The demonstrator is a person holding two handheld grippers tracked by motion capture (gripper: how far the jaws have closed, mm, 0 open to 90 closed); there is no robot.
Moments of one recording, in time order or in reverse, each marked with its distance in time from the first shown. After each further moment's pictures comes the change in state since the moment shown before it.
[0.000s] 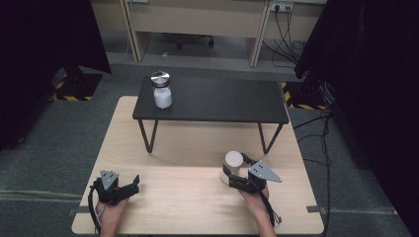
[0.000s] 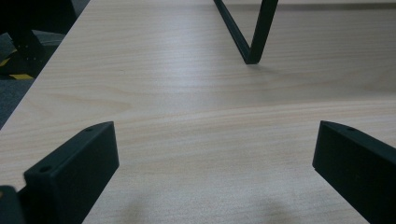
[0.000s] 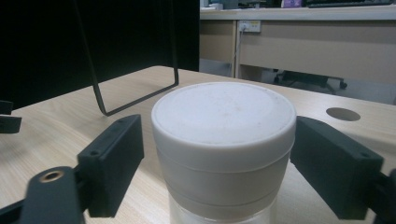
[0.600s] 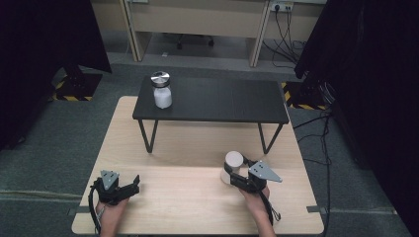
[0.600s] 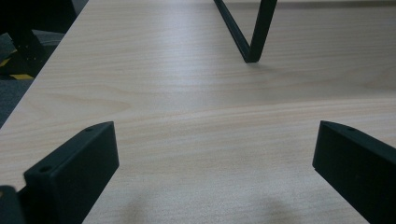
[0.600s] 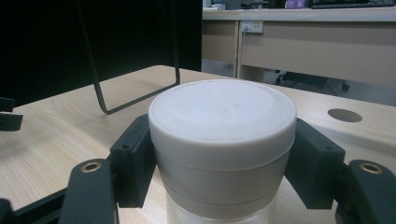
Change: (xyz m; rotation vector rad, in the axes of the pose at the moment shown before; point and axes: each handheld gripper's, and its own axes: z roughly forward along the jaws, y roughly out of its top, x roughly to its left) left arm -0.001 0.001 0.001 0.005 0.000 0.007; right arm -0.003 -0.001 0.000 0.000 0.006 -0.012
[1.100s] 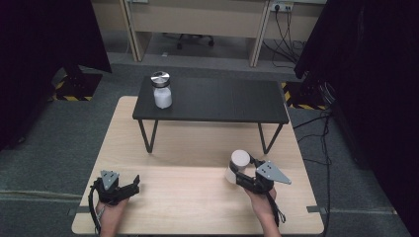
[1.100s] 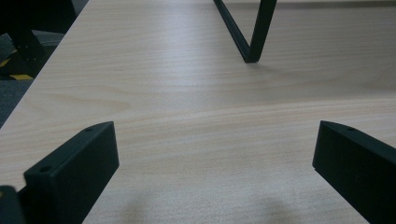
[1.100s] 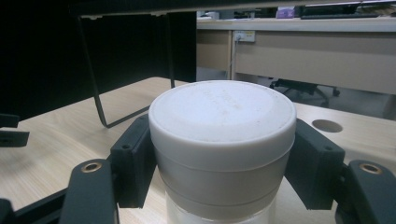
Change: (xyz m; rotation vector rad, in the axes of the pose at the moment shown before) left arm 0.000 0.000 0.000 0.001 0.000 0.005; right arm 0.003 0.017 -0.023 -0.033 -0.030 0.006
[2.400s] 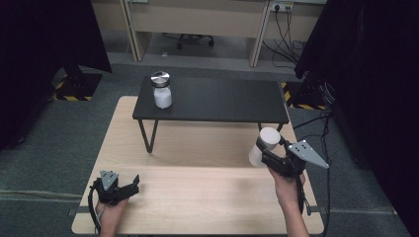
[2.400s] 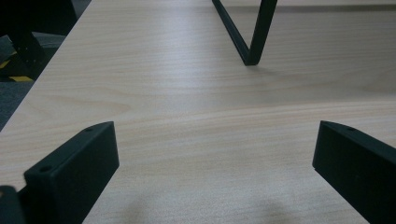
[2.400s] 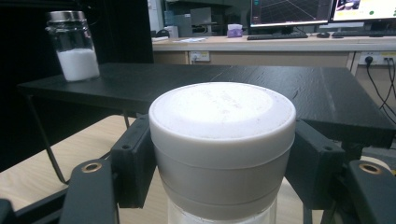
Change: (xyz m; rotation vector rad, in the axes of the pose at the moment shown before) left arm 0.001 -0.002 -0.001 -0.013 -0.002 -0.010; right arm -0.013 0.089 -0.035 -0.037 -0.171 0.054
